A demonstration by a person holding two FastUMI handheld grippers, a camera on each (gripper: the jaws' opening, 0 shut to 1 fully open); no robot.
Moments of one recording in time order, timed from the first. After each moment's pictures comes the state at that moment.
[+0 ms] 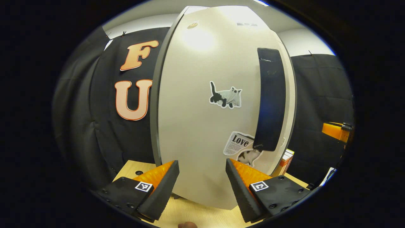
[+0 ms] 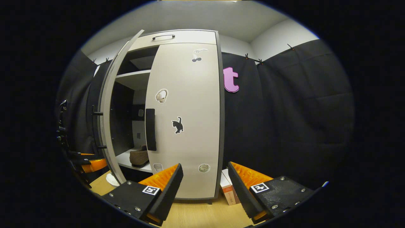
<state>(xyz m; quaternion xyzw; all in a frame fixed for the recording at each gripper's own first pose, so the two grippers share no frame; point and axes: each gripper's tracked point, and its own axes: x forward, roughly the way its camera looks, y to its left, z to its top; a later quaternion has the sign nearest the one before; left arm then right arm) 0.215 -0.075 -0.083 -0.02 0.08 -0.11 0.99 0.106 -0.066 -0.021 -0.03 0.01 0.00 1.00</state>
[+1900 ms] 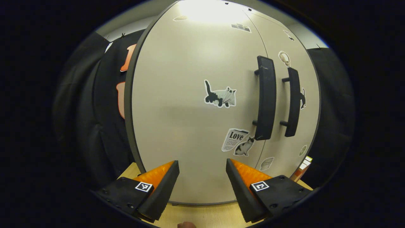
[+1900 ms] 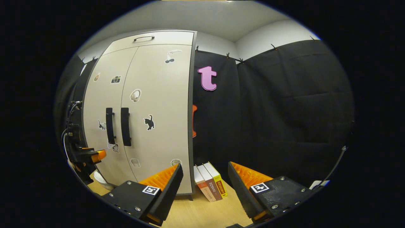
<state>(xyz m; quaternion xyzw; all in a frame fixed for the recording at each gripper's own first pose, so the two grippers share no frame) 0.200 -0.088 -0.069 -0.01 0.09 -0.06 0.99 0.062 -0.141 -0.008 -0.03 0.03 -0.09 1.00</state>
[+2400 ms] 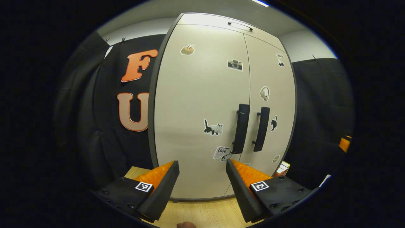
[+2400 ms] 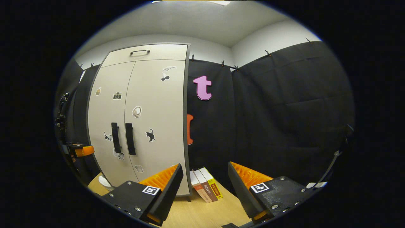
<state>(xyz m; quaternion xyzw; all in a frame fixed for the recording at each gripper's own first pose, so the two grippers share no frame) 0.118 -0.061 0.023 -0.03 0.06 -0.09 0.99 0.011 -0.149 0.042 -0.03 0.00 -0.09 1.00</state>
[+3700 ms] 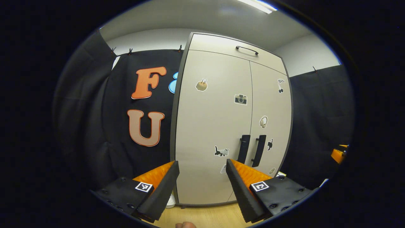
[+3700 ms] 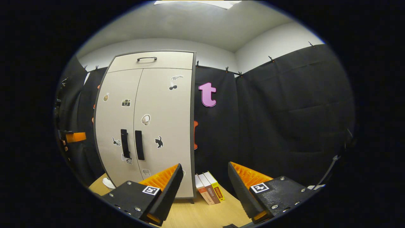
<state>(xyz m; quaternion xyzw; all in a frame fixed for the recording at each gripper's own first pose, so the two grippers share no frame) 0.080 -0.019 0.094 -0.04 0.00 -0.08 1.00 -0.004 -0.131 0.062 -0.03 -0.02 -0.07 1.00</state>
